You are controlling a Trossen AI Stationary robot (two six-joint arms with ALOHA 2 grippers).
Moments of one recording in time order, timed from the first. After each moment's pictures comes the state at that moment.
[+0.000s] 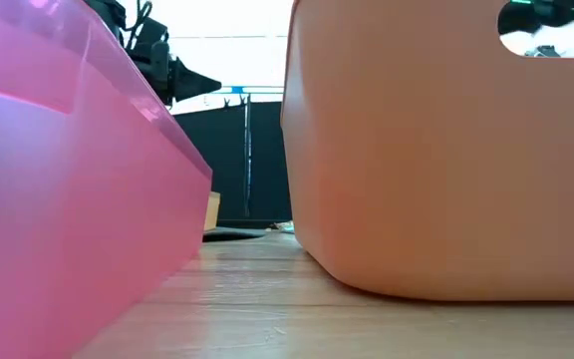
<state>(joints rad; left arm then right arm) 0.50 1.09 0.38 0.76 0.24 0.17 -0.47 0.86 0.65 0.19 0.00 -0.01</state>
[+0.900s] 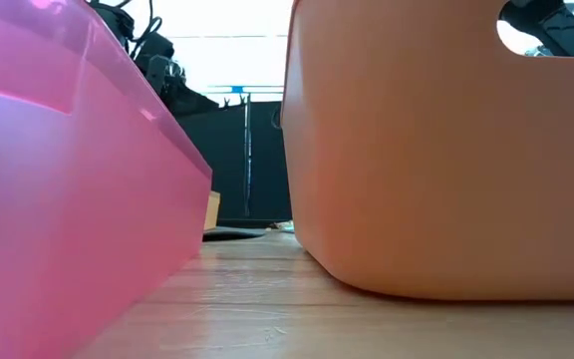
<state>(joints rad) 0.50 1.09 0.38 0.61 0.24 0.16 -0.62 2.04 1.66 -0.89 0.02 -0.13</state>
